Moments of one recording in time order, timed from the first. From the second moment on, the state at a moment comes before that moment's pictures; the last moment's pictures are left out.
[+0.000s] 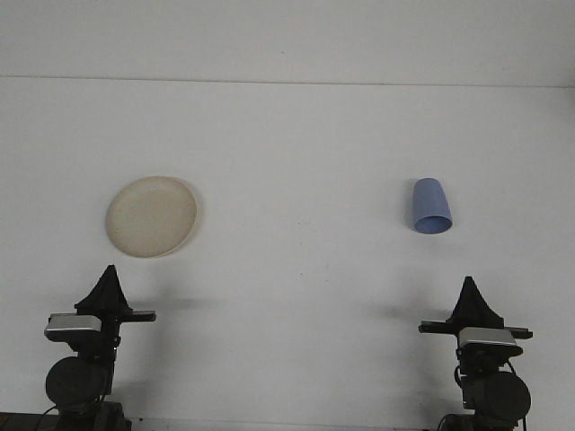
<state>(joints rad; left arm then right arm) -0.08 0.00 0.03 0.23 -0.15 0.01 0.01 0.00 0.01 0.12 0.03 0.03</state>
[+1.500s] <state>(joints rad) -0.08 0.00 0.03 0.23 -0.15 0.01 0.01 0.63 0.94 -0.95 0.03 0.01</state>
